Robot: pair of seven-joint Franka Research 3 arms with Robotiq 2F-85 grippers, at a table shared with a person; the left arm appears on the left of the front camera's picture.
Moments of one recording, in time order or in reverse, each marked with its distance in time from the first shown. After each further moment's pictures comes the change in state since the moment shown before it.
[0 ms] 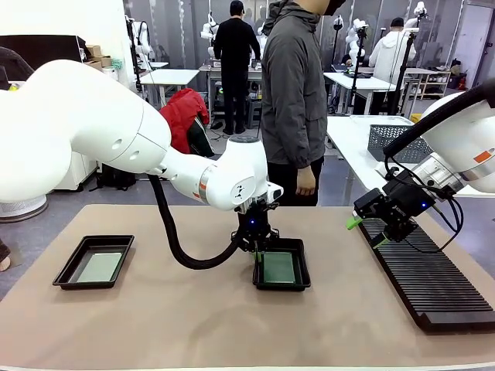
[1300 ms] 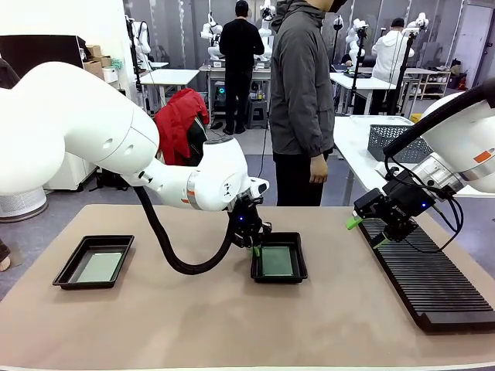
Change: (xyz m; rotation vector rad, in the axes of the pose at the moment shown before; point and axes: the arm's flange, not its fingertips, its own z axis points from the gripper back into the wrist) left arm 0.020 0.035 -0.003 -0.177 -0.017 -0.008; right arm 0.000 0.000 0.000 0.000 0.000 0.000
